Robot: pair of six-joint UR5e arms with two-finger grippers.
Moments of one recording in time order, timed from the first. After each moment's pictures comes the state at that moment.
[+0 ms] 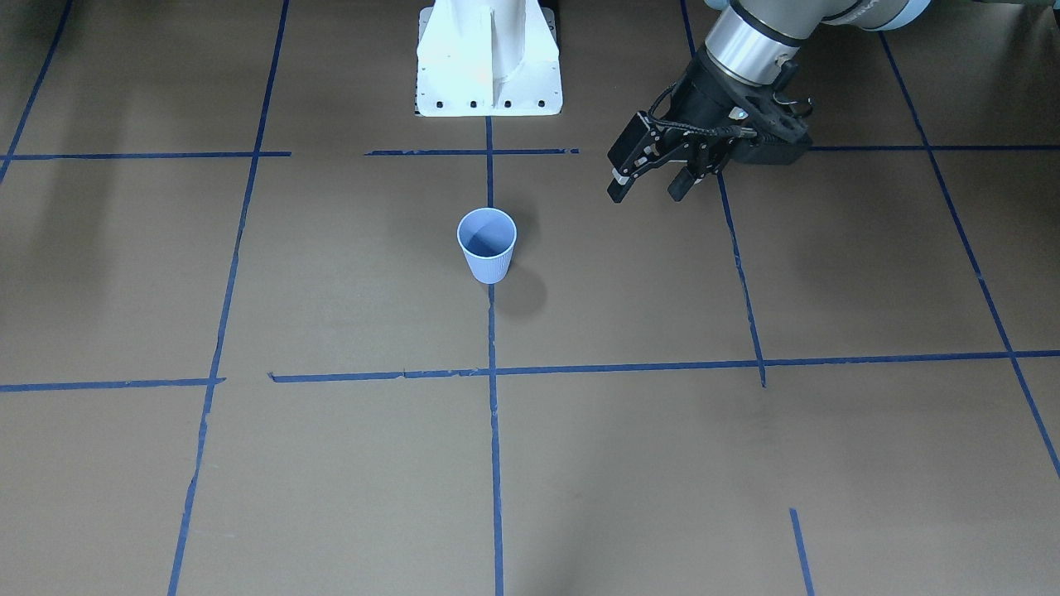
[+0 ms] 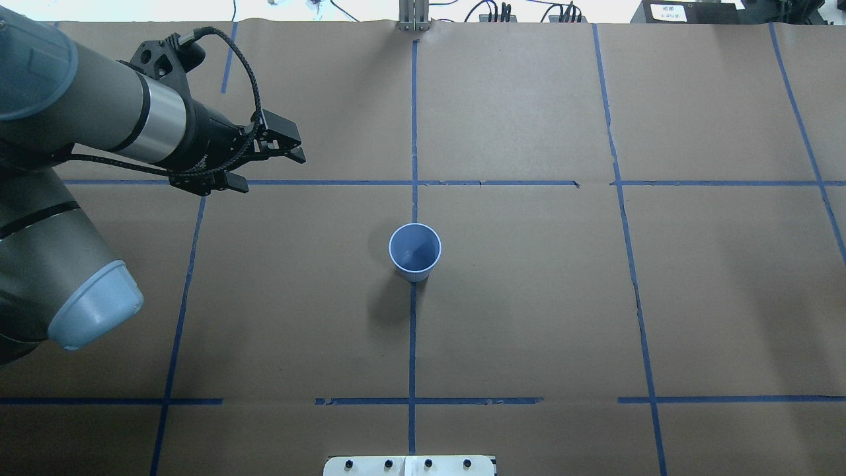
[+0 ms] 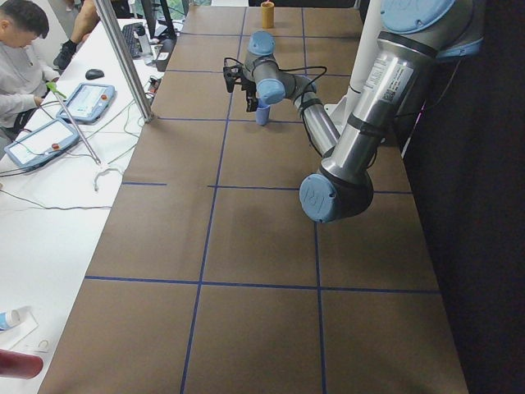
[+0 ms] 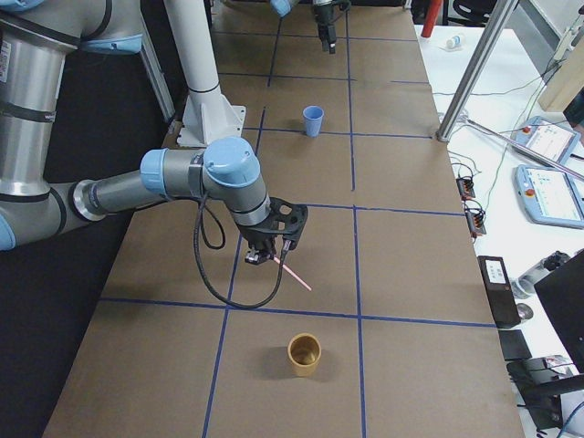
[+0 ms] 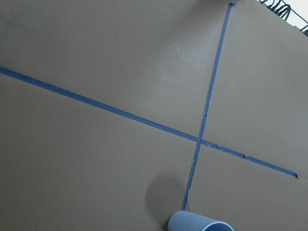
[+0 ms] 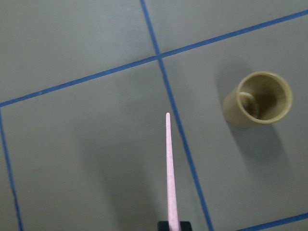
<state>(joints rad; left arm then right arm) -0.79 -2.02 -2.02 -1.79 -2.04 -1.52 1.75 -1.89 2.20 -1.87 2.44 0.16</state>
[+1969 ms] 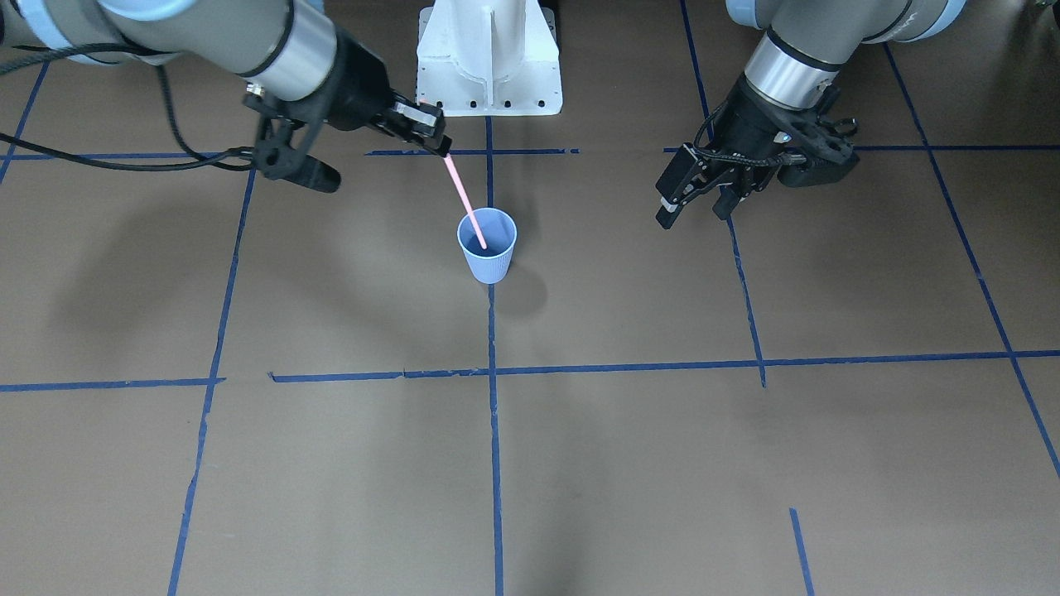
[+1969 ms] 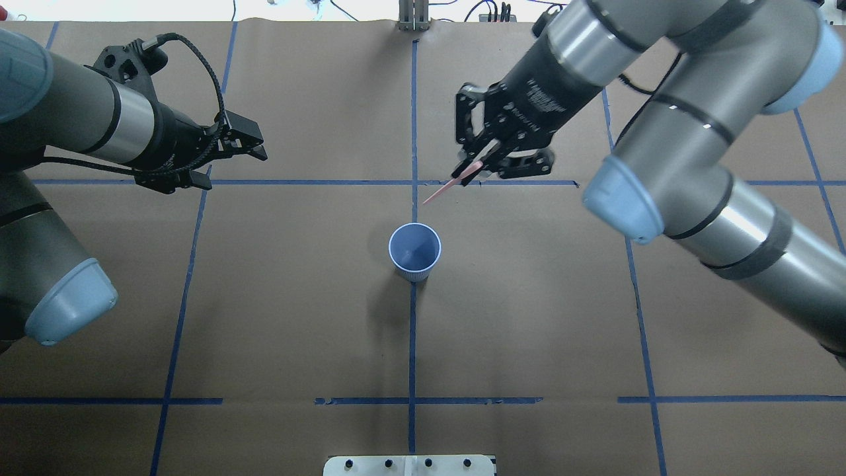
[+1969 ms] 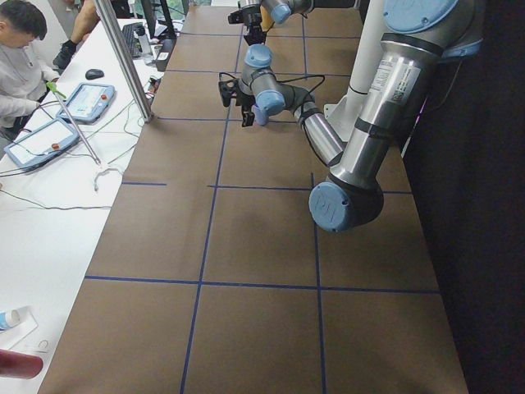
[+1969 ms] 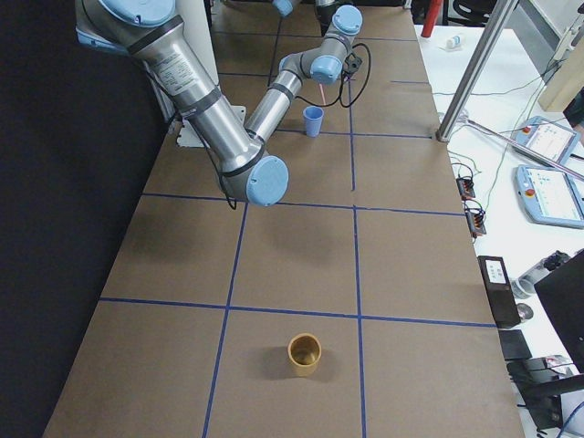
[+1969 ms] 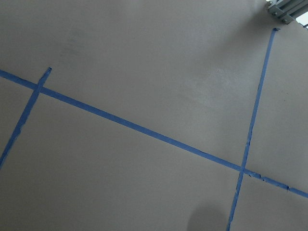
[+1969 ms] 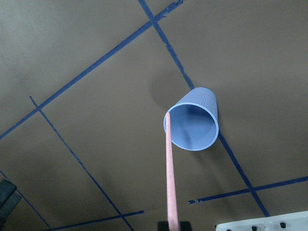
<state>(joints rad) -0.81 -1.94 -2.01 -1.79 -2.01 -1.51 0.82 -0.87 1.80 -1.40 2.55 1.83</state>
